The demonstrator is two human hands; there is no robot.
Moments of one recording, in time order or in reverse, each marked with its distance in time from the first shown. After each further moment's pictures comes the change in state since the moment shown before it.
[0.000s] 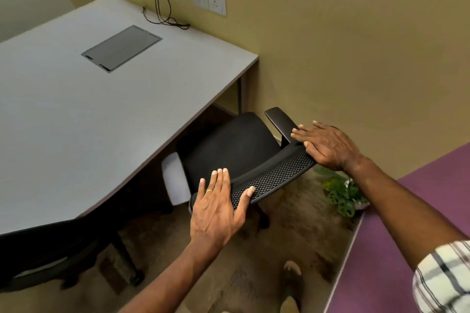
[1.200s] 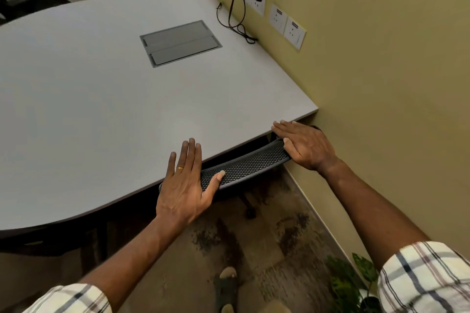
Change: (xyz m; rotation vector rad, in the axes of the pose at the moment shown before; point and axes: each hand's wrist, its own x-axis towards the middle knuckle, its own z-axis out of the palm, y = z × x) left_hand 0.282 -0.062 -0.042 0.126 0.174 -0.318; right_hand 0.392 0.087 -0.024 0.042 0.054 -0.437
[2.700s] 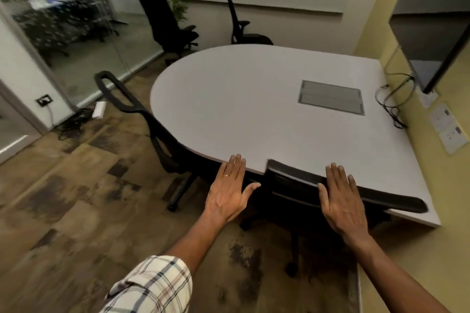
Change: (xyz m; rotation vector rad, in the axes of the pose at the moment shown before) left_hand -0.139 0.044 -0.025 0.085 0.139 -0.583; right_hand -0.011 -0.077 0.020 0.019 0.125 -0.274
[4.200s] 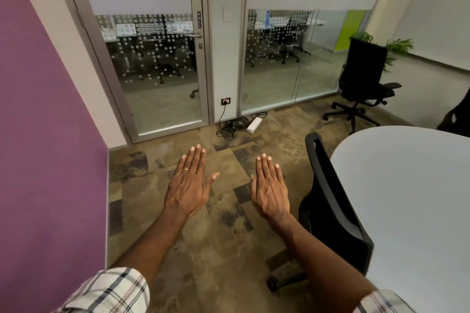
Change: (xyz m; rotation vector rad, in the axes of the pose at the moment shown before) left_hand -0.124 -0.640 -0.164 0.214 0.269 -0.920; right_hand 0.277 -0.820 0.127 0.247 -0.114 -0.926
